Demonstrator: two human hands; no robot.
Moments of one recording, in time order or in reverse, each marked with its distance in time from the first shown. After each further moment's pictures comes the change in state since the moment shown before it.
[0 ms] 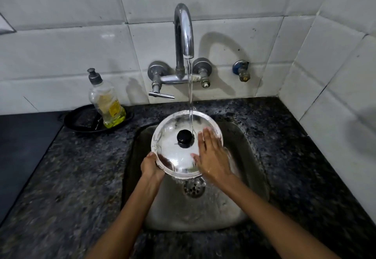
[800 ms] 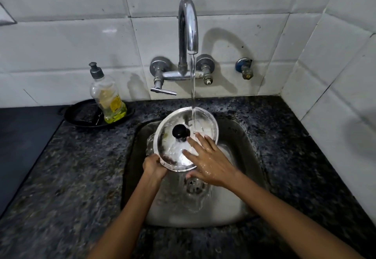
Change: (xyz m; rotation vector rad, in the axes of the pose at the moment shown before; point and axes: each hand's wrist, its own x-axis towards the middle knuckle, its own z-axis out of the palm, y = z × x) left_hand 0.020 -0.006 -0.006 -0.081 -0.011 -0.162; right_hand -0.010 0.004 -0.011 -0.199 0.027 -0.444
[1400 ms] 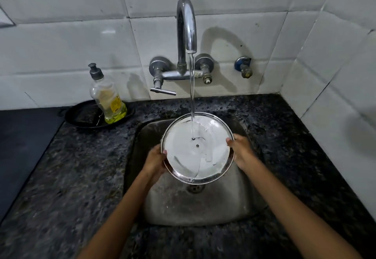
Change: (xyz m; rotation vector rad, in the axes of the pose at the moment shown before) left_hand -0.006 0.006 -0.012 0.771 -0.270 0.238; right_hand -0.001 0.052 0.008 1.559 0.299 1.206
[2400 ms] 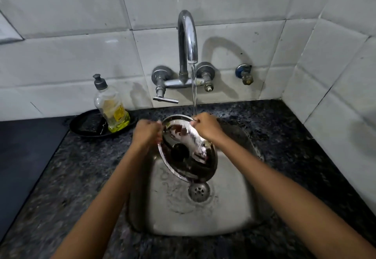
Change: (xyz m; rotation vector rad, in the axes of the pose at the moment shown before) left_hand 0.002 0.113 0.003 0.254 0.203 0.116; right_hand -0.030 -0.091 0.075 -0.790 -0.243 -0.510
